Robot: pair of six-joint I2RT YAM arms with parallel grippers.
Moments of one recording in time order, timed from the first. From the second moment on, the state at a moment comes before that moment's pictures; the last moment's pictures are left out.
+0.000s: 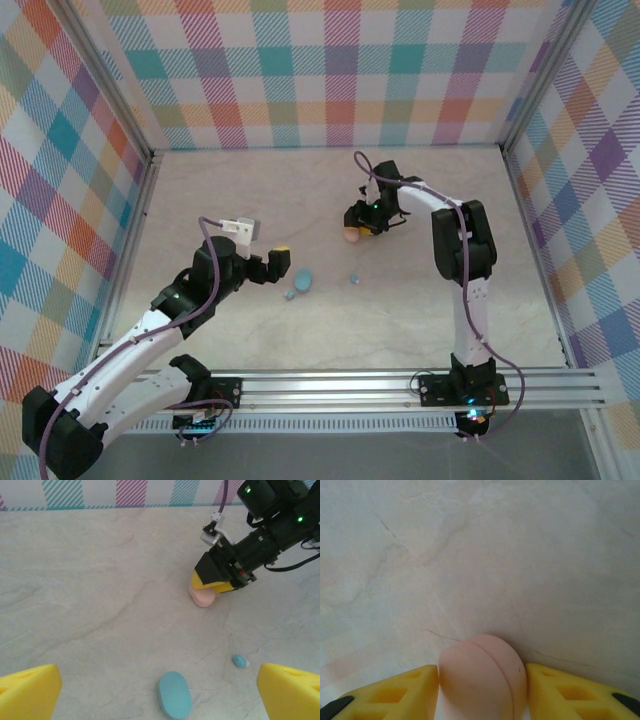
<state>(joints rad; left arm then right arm) -0.59 0.85 0.66 -0.27 -0.10 -0.27 0.33 2.21 1.64 -0.66 -0.53 0.37</state>
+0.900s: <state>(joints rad) -0.70 1.51 0.95 -0.53 0.01 -0.44 0.31 1.63 1.14 -0.55 -0.55 0.44</state>
